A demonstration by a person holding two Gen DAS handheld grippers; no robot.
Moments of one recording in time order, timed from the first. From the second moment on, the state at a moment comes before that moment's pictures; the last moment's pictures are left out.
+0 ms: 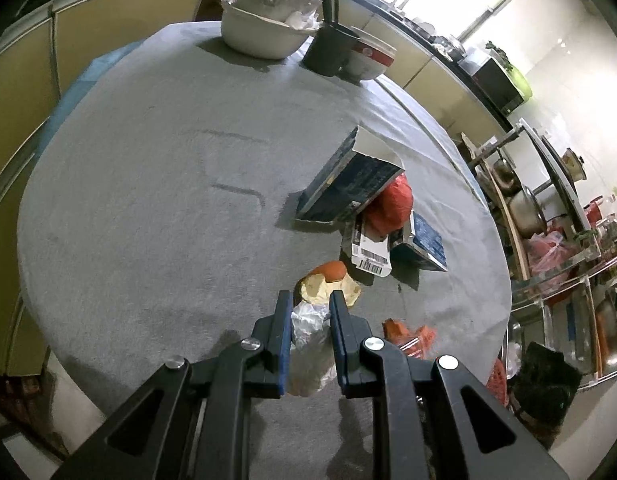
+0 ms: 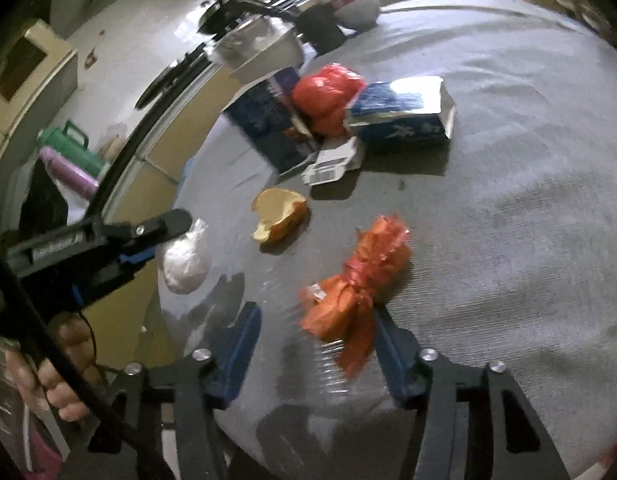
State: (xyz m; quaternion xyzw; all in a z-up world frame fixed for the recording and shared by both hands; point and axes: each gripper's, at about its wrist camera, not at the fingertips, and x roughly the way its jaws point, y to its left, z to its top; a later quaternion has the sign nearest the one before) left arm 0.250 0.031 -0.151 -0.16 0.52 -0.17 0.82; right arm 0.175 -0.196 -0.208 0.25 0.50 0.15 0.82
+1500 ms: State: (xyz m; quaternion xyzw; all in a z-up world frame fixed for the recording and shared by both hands) left arm 0.215 -0.061 -0.093 -0.08 0.49 -0.24 0.84; right arm 0.116 -0.342 -0.141 0.44 0.32 0.21 0.81
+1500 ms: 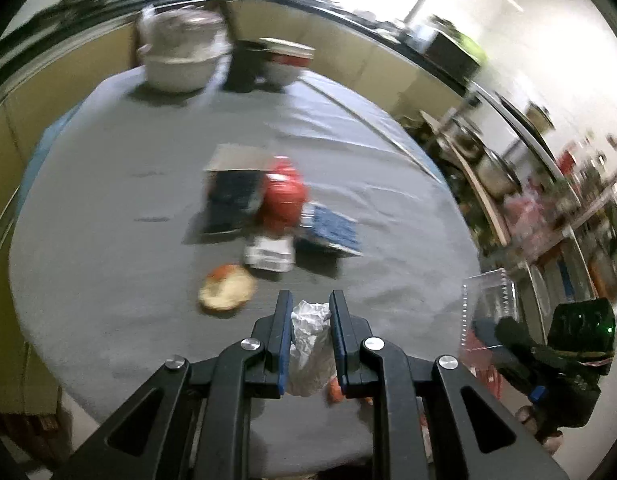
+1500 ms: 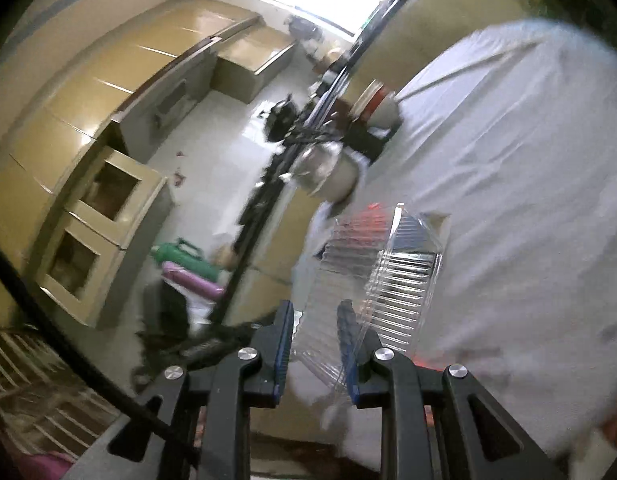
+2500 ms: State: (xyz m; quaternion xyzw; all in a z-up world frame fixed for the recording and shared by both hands) left arm 0.066 -0.394 -0.150 0.20 0.51 -0.47 0.69; right arm -0.127 -0.551 -0.196 0.35 0.44 -0.21 0.80
